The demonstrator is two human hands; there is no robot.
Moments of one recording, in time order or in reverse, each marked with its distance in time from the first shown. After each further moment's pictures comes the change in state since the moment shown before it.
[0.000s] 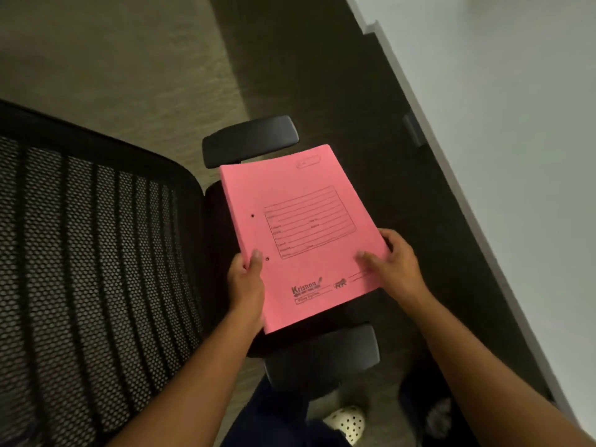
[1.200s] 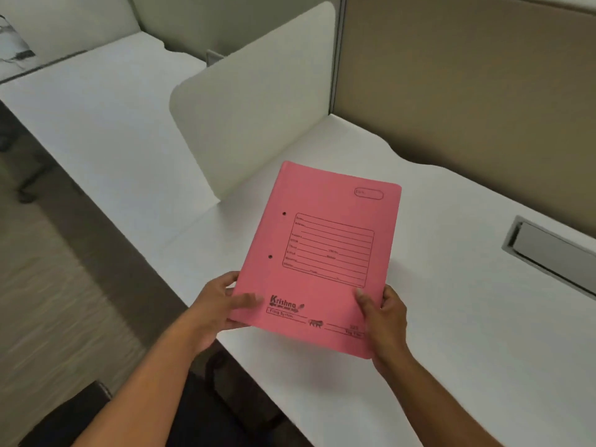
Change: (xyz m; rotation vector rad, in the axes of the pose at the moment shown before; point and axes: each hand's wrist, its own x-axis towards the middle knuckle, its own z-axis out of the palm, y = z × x) left_hand -0.053 0.274 0.439 0.628 -0.919 0.155; right_hand 0.097 -0.046 -0.359 0.640 0.755 0.084
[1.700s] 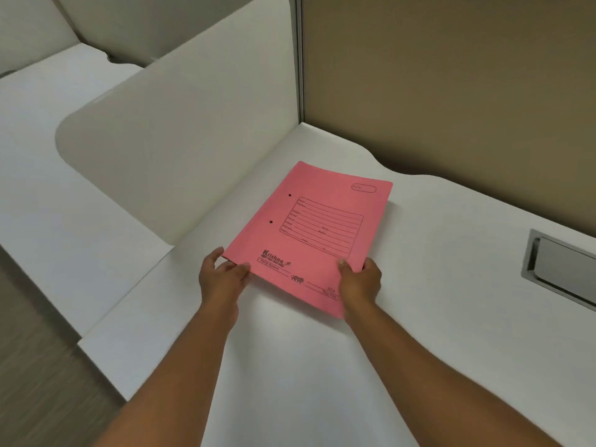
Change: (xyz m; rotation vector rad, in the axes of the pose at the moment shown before) left_hand 0.200 0.088 0.068 -0.388 0.441 0.149; right_hand 0.208 -0.031 0.079 0.086 0.247 0.187
